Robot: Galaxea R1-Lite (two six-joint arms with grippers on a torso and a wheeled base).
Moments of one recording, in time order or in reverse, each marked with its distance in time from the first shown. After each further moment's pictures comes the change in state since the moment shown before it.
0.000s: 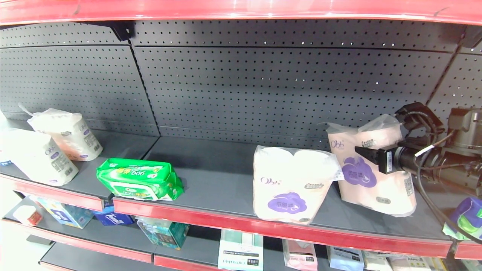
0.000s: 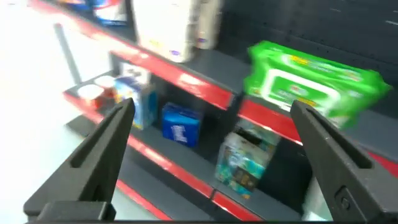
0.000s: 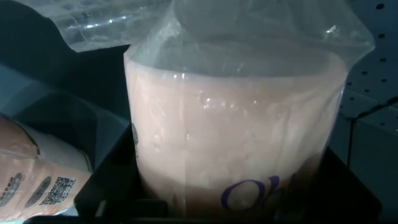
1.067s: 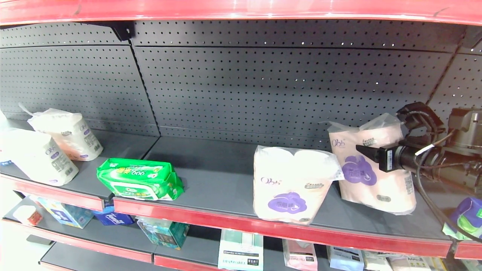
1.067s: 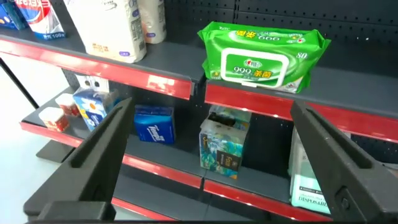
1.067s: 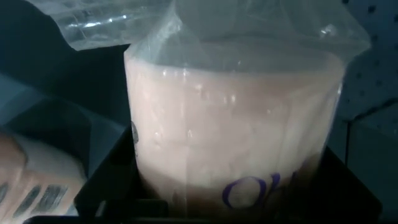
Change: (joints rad) left arm -0.030 -0.001 0.011 0.012 -0.183 0.117; right arm -0.032 0.025 0.003 -0.063 0.016 0.000
